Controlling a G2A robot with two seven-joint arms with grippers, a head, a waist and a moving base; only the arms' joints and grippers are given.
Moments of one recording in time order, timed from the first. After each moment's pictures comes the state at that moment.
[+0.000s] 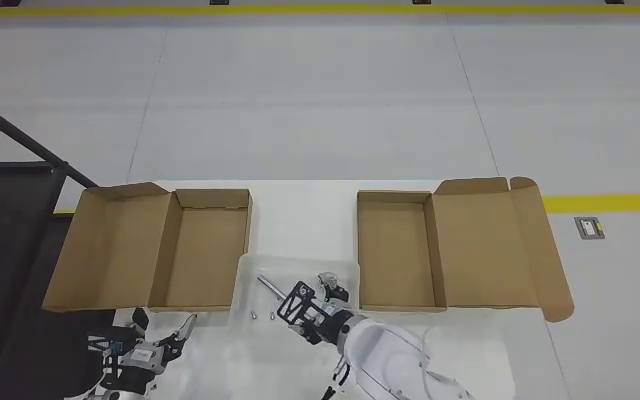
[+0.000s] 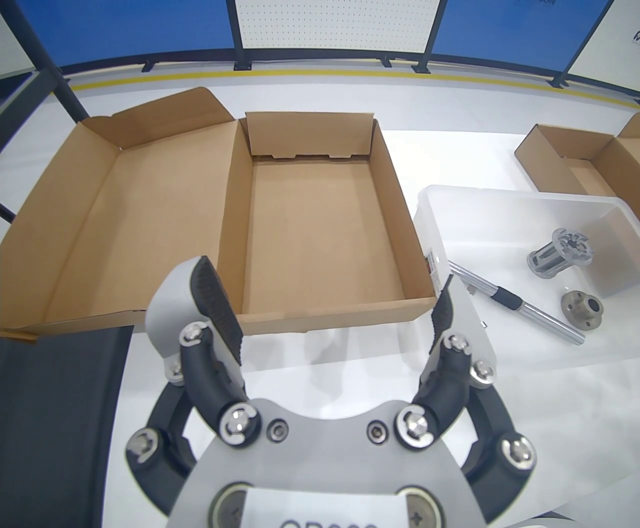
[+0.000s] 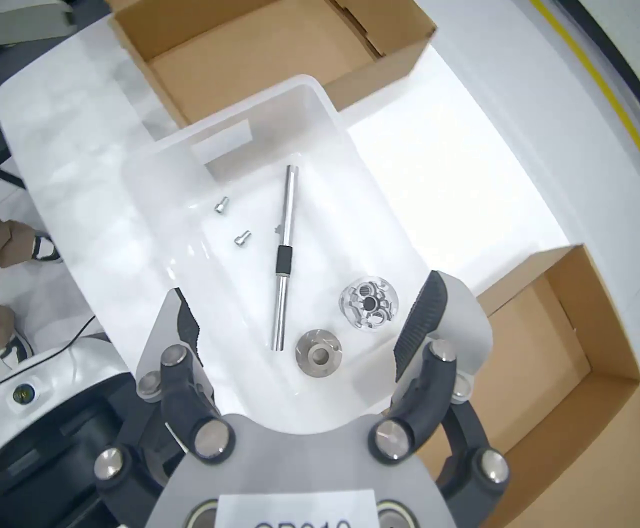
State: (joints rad) left arm 1.84 -1.16 -1.75 -1.86 1.15 -0.14 0.15; right arm -0.99 -1.32 0.77 -1.80 -1.42 -0.07 0.80
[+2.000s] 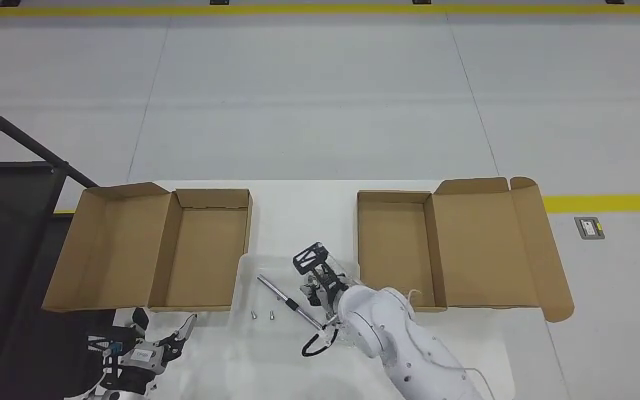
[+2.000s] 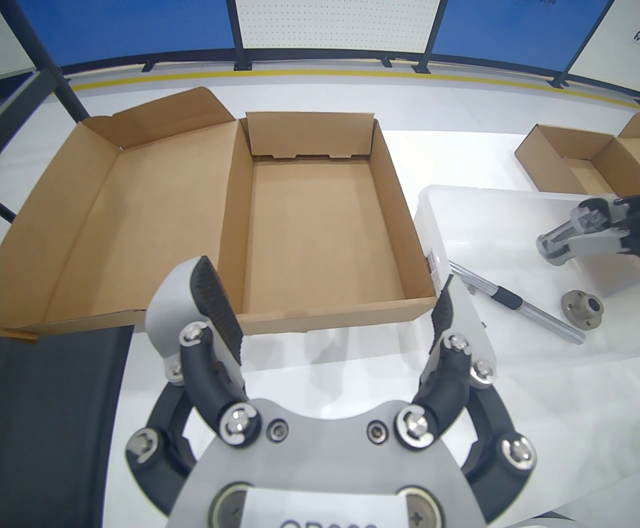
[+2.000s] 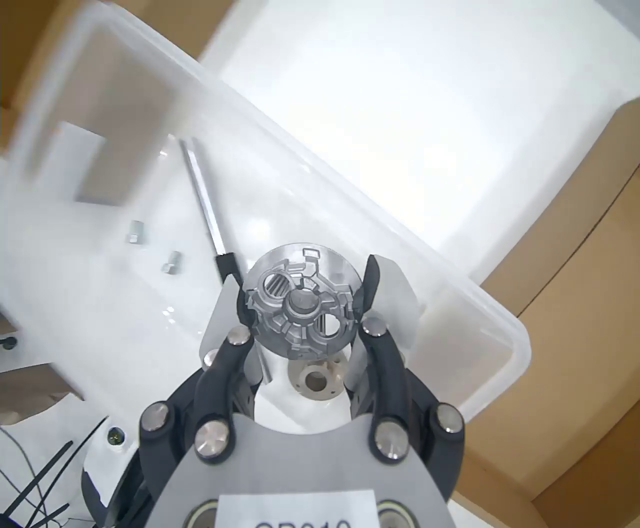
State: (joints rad) left arm 1.84 -1.16 -1.75 -1.86 1.15 -0.14 0.15; right arm -0.91 -1.45 0.91 -1.56 -1.21 -0.01 0.85
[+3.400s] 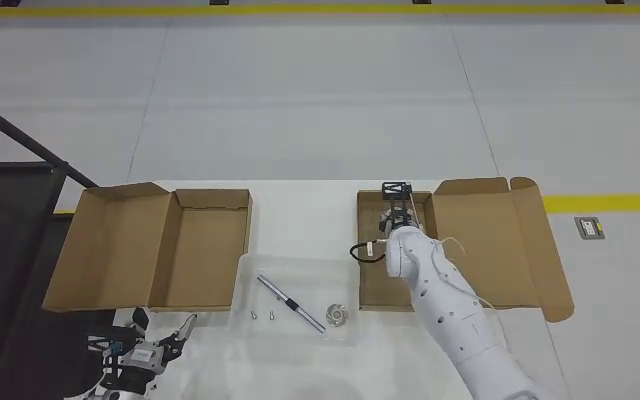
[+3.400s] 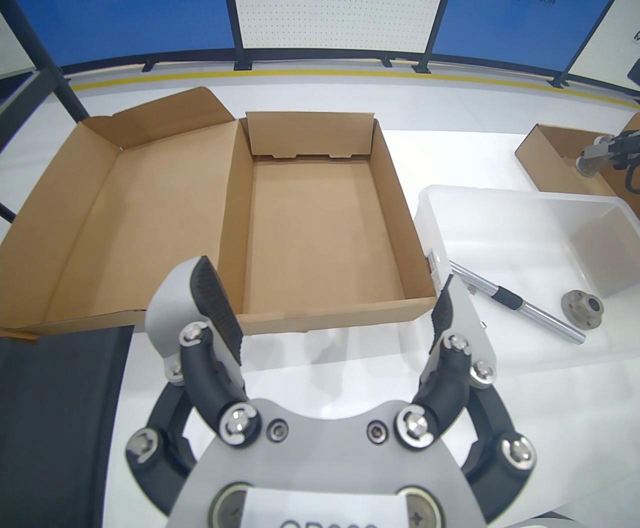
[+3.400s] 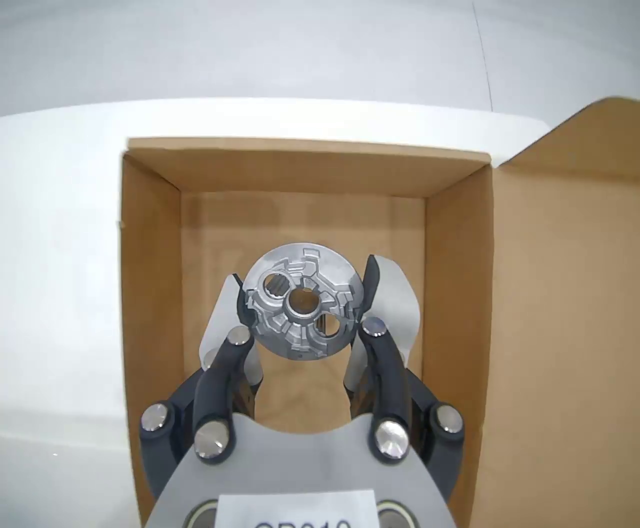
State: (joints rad) left arm 1.84 -1.16 -1.75 -1.86 1.15 -0.14 0.15; right arm -0.55 -1.51 1.05 -0.87 -1.25 0.40 0.60
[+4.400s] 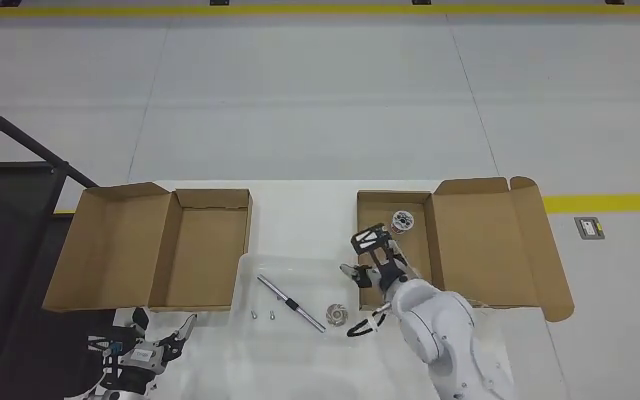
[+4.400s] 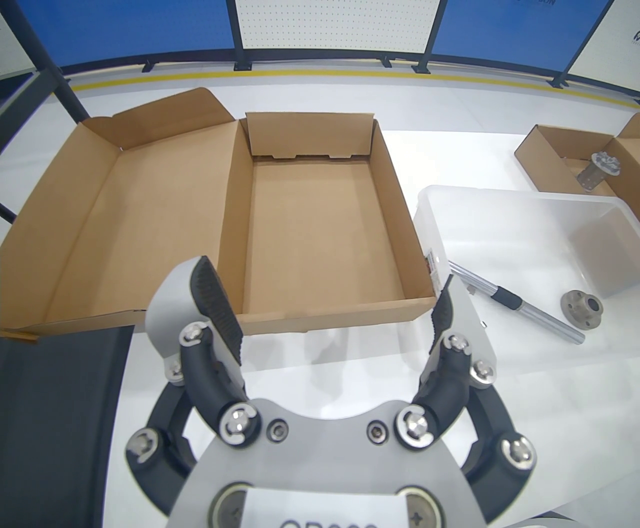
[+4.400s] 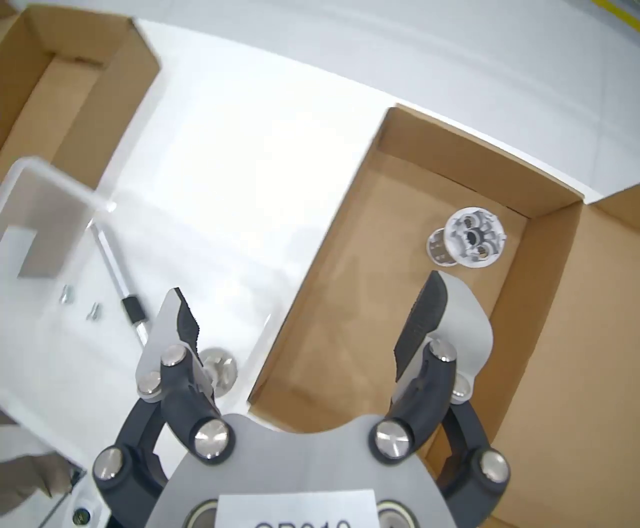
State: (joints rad) left arm 1.84 -1.16 -1.75 -1.86 1.15 -0.14 0.15; right arm -1.11 -1.42 1.16 -1.81 -1.43 -0.09 0.85
